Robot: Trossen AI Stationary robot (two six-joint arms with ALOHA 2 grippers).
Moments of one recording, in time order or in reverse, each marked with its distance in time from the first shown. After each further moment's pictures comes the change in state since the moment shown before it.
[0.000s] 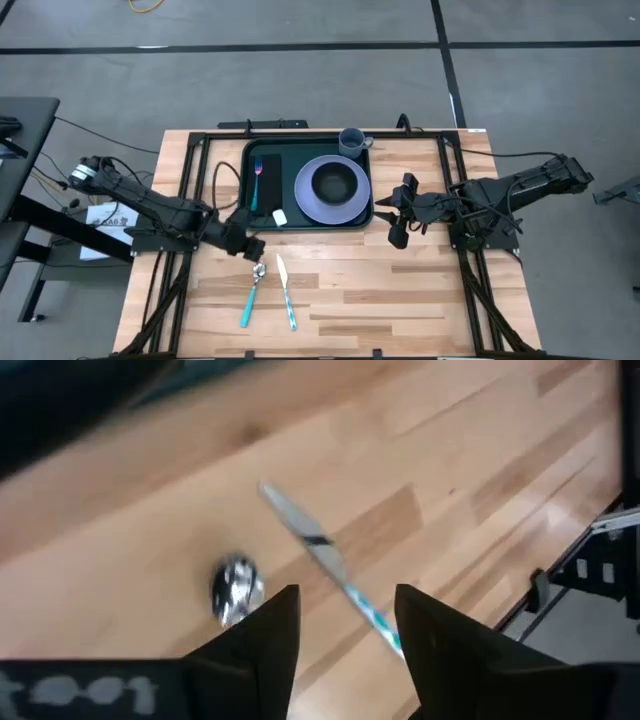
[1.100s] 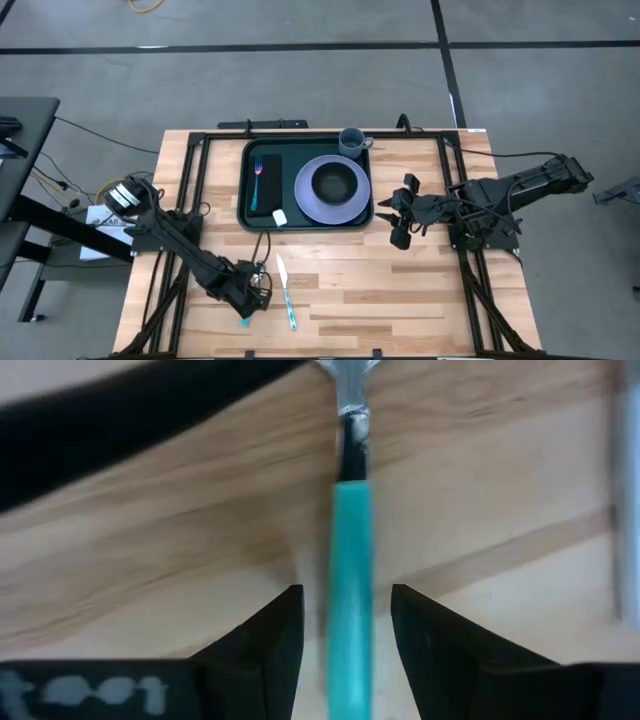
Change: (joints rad) left arm -0.313 0.528 0.031 0.182 0.171 -0.502; right arm 0.006 0.000 0.000 -0.058 0.000 -0.027
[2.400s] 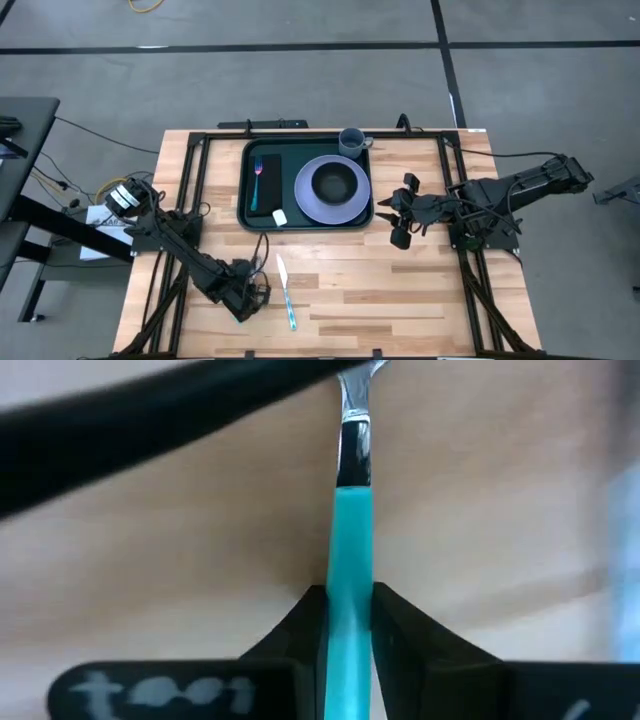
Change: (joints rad) left arm -0.010 0.016 -0.005 -0.031 -0.126 -0.132; right arm -0.002 0.000 0.000 0.003 0.005 -0.025
